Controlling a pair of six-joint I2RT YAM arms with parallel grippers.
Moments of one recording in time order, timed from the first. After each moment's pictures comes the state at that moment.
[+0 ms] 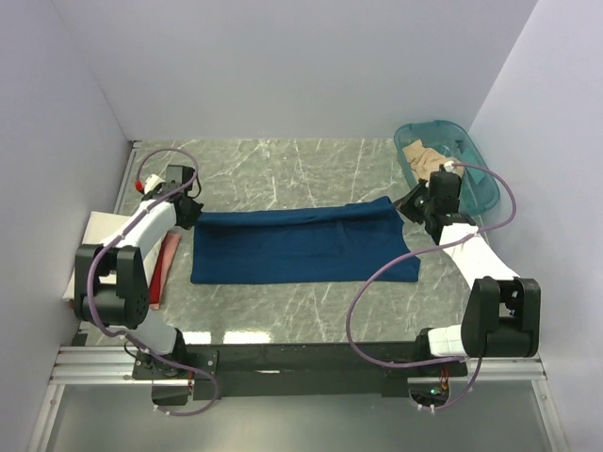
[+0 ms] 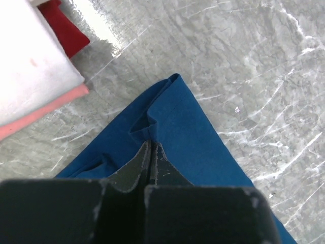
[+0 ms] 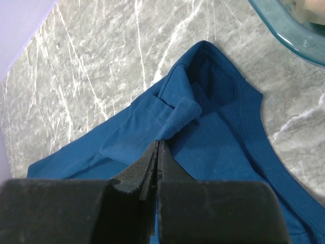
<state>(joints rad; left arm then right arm) -0.07 1.57 1.07 -0.50 -0.32 -1.04 -0.02 1.35 0.86 -0.12 -0.14 0.67</state>
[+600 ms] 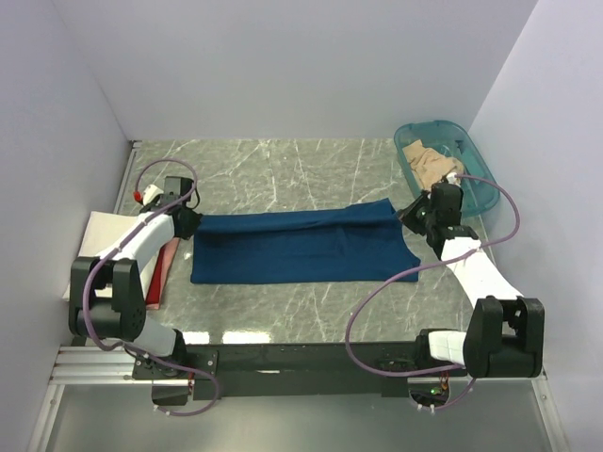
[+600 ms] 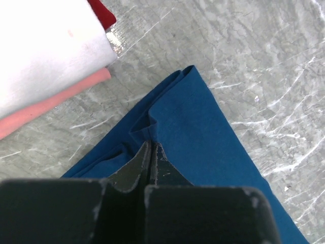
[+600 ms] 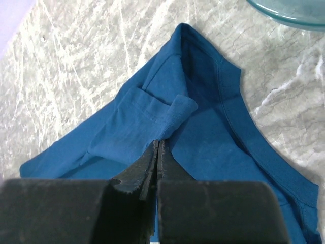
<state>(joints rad) -0.07 1.49 0.95 -0.46 -0.31 -1.04 -0.02 1.25 0.76 -0.15 -0.11 0.67</state>
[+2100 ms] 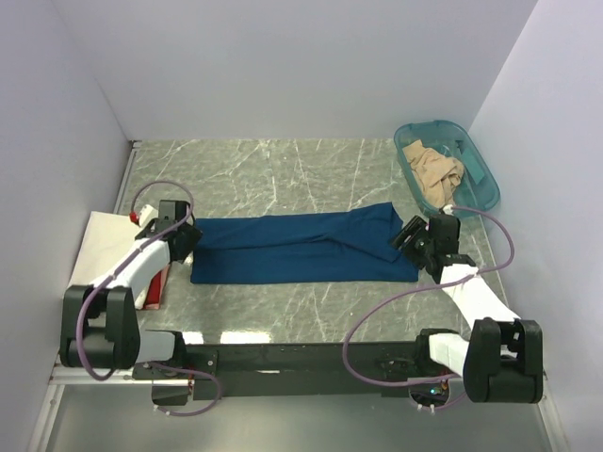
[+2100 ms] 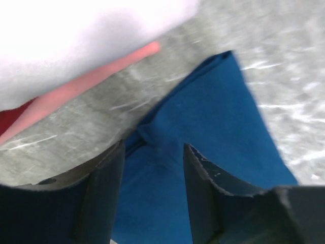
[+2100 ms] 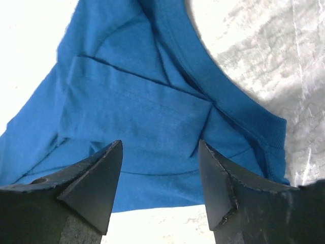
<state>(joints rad) -0.05 1.33 0.71 -0.36 -0.29 -1.02 -0.04 1.12 0.50 -0.14 -0.14 0.68</state>
